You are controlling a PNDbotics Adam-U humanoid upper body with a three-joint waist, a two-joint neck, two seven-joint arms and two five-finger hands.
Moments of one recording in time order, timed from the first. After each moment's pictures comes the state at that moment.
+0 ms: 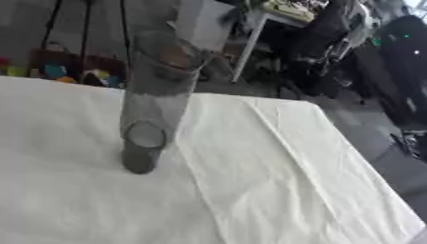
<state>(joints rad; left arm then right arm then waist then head) -0.58 0.35 -0.12 -1.99 0.47 -0.48 -0.17 -0.66 -1.39 -0.29 -1.48 -1.95 -0.61 0.41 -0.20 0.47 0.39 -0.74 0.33</state>
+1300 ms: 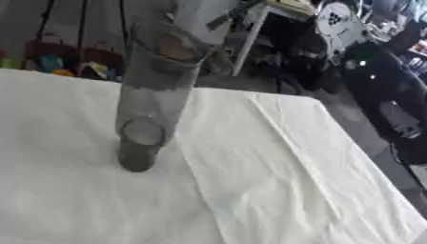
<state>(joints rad) -0.60 0.34 -0.12 -1.99 0.47 -0.49 -0.18 -0.62 -1.36 -0.27 -1.53 -1.49 -0.69 0.09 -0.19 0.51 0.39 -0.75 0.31</state>
